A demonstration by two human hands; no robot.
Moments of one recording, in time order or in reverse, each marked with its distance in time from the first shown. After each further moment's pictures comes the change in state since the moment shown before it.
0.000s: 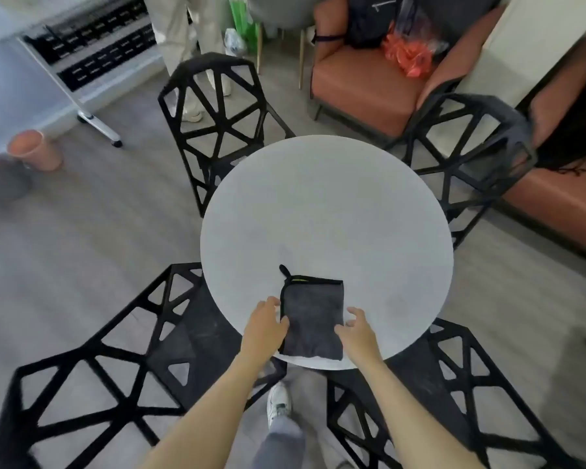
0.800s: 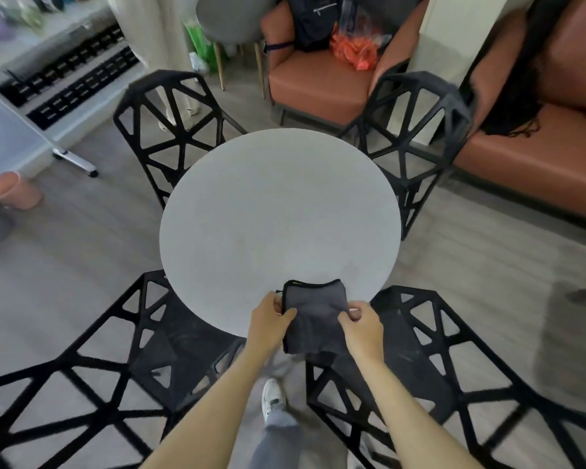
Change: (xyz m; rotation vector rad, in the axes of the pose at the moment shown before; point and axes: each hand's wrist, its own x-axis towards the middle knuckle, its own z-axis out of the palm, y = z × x) left_hand -0.059 0.066 0.082 -0.164 0.037 0.043; right_hand -0.051 0.080 -0.071 0.259 0.297 -0.103
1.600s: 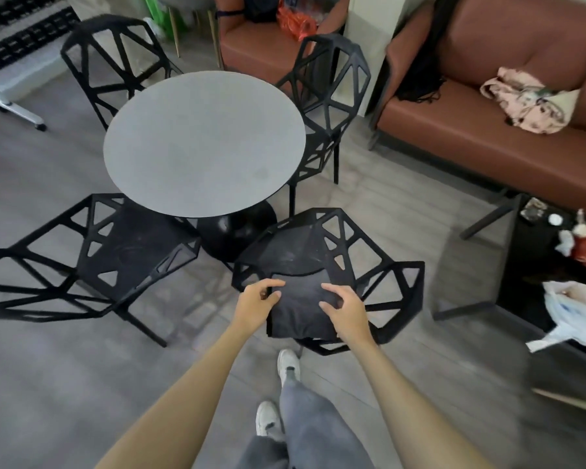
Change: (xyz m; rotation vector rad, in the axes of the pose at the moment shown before) left_hand -0.295 -0.052 0.193 -0.056 -0.101 0.214; right_hand -0.207 0.213 -0.240 -0.264 -0.087 -0.280
